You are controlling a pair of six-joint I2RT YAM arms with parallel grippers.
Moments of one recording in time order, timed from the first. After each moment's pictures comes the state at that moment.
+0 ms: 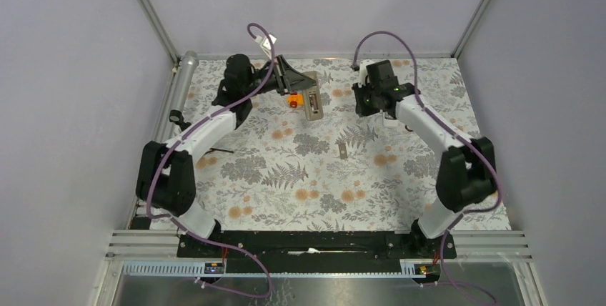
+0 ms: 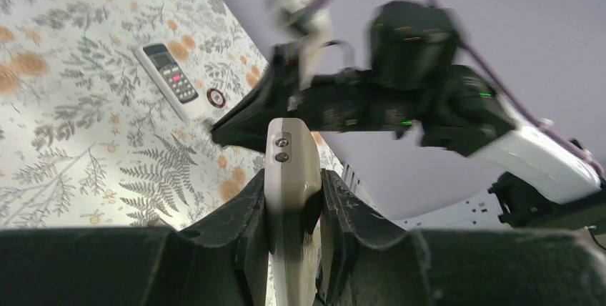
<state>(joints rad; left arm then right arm) -0.34 1.58 1.18 0.43 0.82 -0.89 0.37 1.71 1.33 -0.54 -0.05 -0.02</state>
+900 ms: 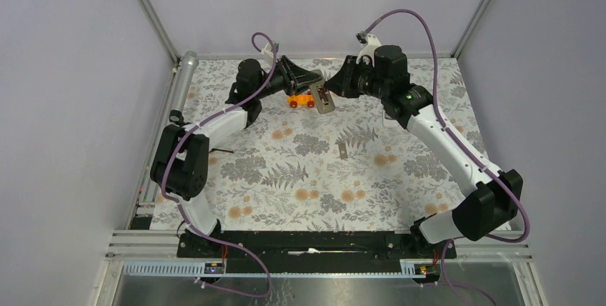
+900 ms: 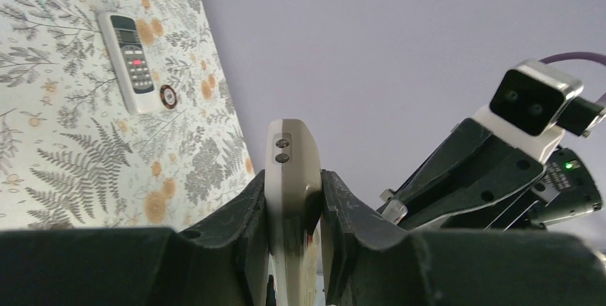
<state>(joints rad) -0.38 1.76 1.19 0.59 0.70 -1.31 0.47 1.44 1.39 -0.30 -0.33 0.50</state>
